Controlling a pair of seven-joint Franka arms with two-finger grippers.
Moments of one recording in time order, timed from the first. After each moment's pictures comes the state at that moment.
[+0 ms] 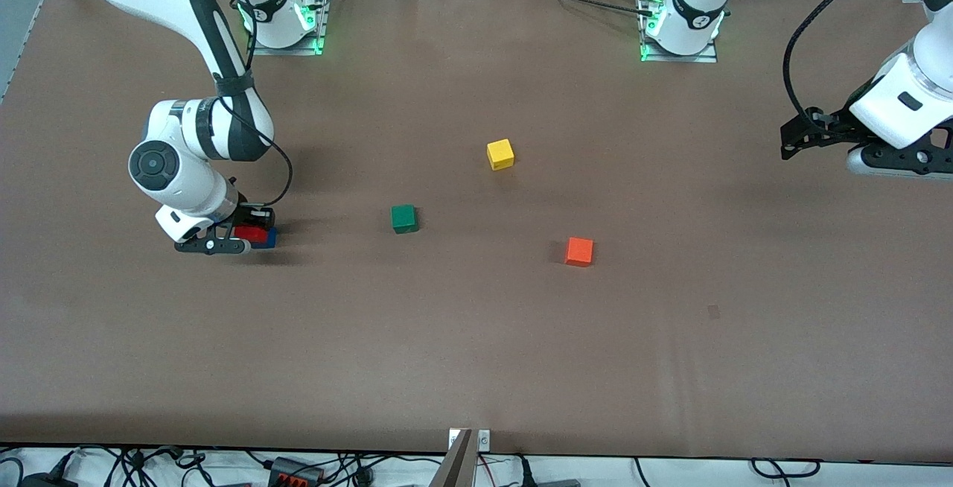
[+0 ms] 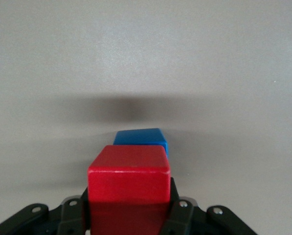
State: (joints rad) left arm -0.06 0.03 -0.01 -1.61 0.03 1.63 0.00; right arm 0.41 0.40 -0.31 -2.07 0.07 2.40 0.07
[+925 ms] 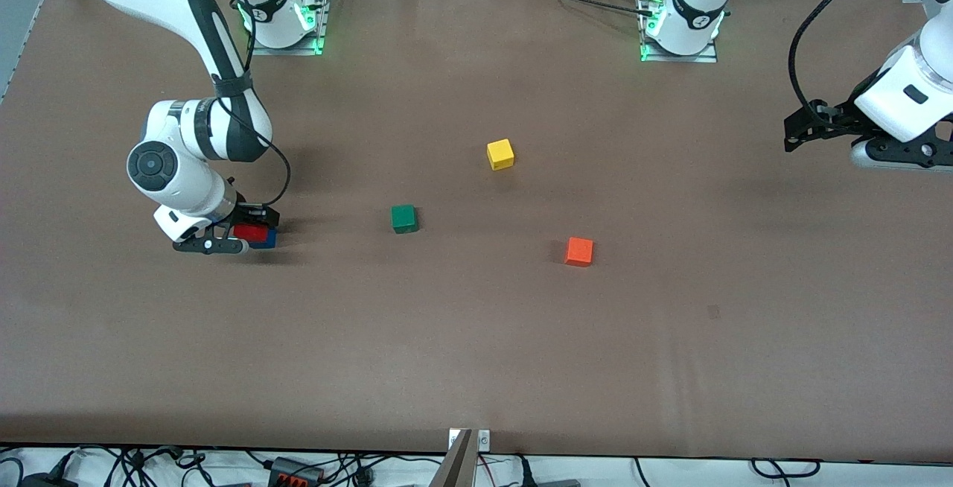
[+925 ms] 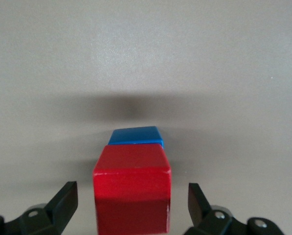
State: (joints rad) left arm -0.05 0.02 -0.01 -1.61 0.03 1.59 0.00; right arm 0.41 0.40 -0.31 -2.06 0.07 2.37 0.09
